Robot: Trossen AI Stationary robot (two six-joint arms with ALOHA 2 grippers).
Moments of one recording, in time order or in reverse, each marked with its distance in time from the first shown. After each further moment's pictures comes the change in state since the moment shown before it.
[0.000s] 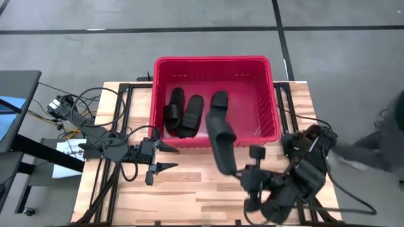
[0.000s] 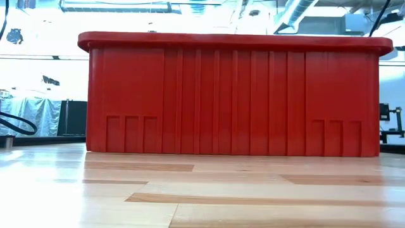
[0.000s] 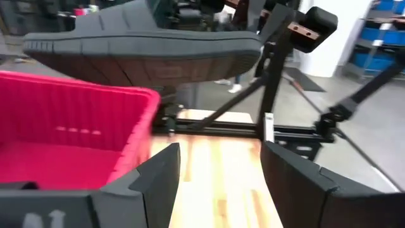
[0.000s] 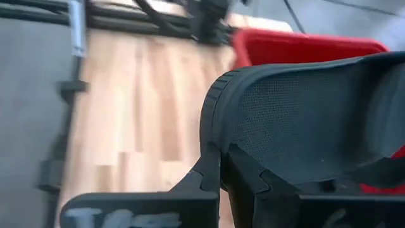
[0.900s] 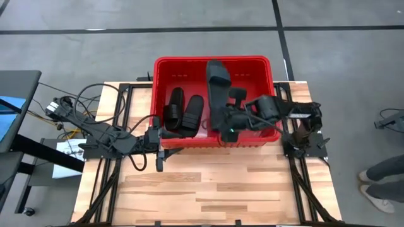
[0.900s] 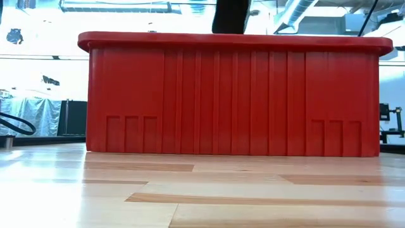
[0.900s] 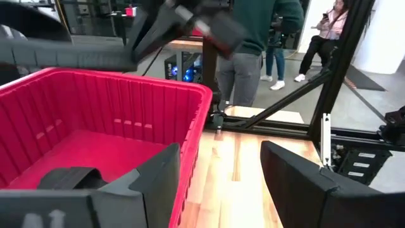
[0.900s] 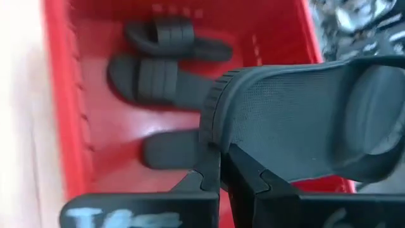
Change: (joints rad) left arm 0.123 0.000 0.000 -0.047 -0.057 0.018; right arm -0.595 -0.053 -0.061 -0.045 -0.156 -0.505
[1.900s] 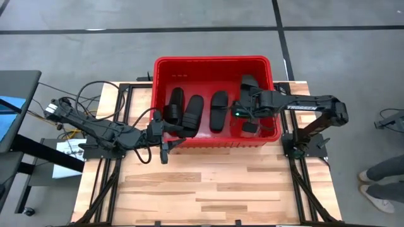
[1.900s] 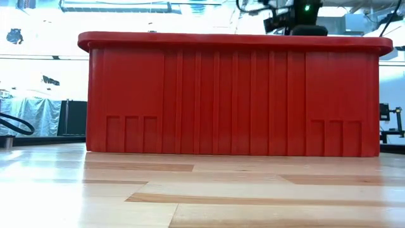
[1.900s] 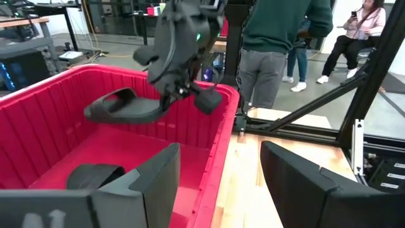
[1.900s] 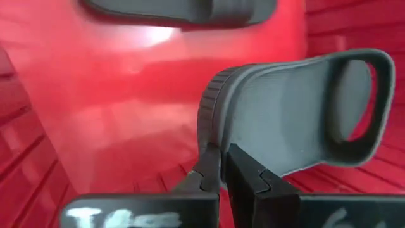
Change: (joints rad) left arm 0.081 0.000 0.000 -0.007 -0.001 0.008; right arm -0.316 -0.362 -0.919 0.218 -0.177 -0.047
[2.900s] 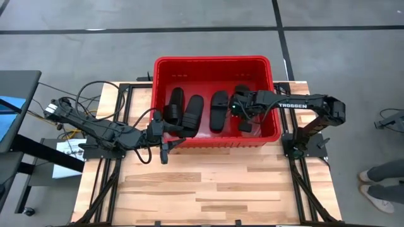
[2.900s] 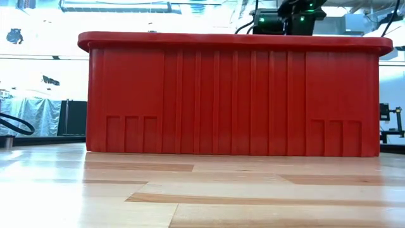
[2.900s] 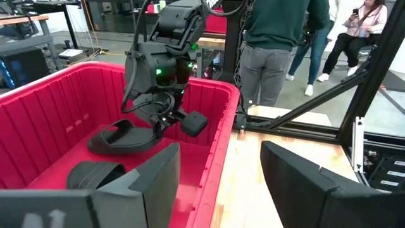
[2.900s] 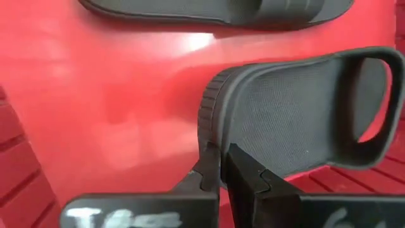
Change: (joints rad) left arm 0.001 0.000 0.000 -0.013 0.000 -0.008; right arm -0.177 0.020 -0.254 0.367 -0.208 -0.174
